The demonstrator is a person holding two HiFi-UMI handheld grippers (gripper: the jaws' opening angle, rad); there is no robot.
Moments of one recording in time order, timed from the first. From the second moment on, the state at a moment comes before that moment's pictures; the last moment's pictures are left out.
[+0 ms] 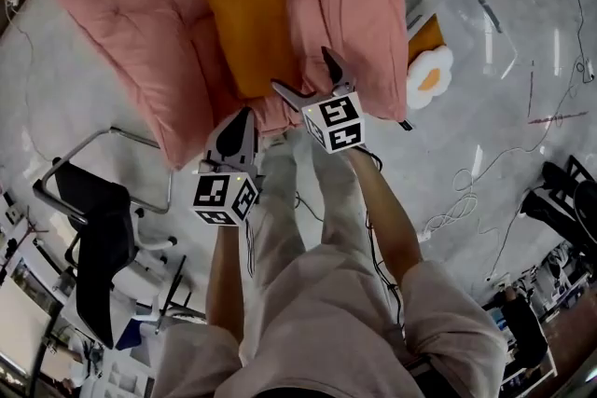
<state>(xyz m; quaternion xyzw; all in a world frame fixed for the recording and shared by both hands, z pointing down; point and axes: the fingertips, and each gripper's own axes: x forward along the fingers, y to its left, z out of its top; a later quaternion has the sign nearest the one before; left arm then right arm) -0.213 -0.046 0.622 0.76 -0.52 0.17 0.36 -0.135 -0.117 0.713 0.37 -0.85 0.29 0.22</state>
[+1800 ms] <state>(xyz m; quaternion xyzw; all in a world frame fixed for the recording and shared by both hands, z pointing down) -0.246 -0.027 0.636 0.76 -0.51 0.18 0.36 -0.181 -0.084 0.766 0.34 -0.82 0.33 0.30</state>
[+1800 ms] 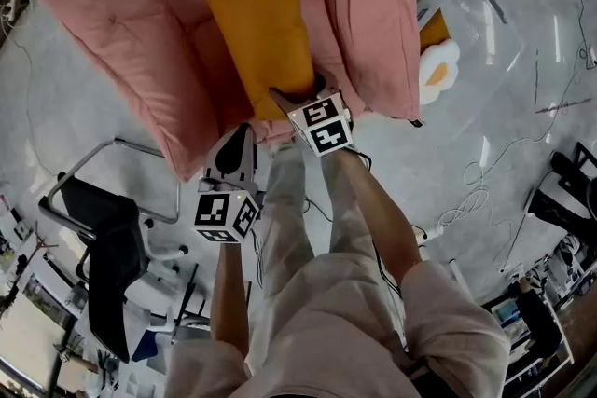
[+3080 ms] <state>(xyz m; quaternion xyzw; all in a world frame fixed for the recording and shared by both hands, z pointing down) 0.091 -0.029 0.618 0.87 -0.29 0.25 0.30 0.355 -0.024 0.722 0.68 -0.60 0.42 0.08</state>
